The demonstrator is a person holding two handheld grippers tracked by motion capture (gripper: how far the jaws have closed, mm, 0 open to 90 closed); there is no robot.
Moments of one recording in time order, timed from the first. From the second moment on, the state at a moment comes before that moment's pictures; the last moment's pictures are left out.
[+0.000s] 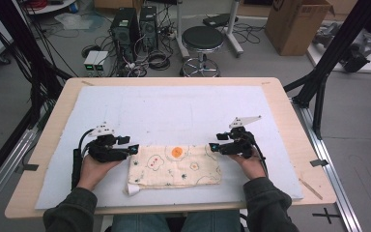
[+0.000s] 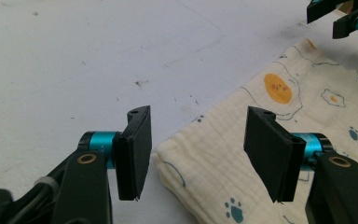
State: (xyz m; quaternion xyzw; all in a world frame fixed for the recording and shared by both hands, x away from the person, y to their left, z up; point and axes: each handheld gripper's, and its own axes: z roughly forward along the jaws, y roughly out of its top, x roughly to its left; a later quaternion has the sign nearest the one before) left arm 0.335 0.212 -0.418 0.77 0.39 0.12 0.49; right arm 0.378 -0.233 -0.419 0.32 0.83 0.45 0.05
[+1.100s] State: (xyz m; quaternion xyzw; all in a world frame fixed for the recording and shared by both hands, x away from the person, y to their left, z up) left arm 0.351 0.200 -0.443 0.81 0.42 0.13 0.40; right arm 0.391 -0.228 -0.439 0.34 0.86 0.39 0.02
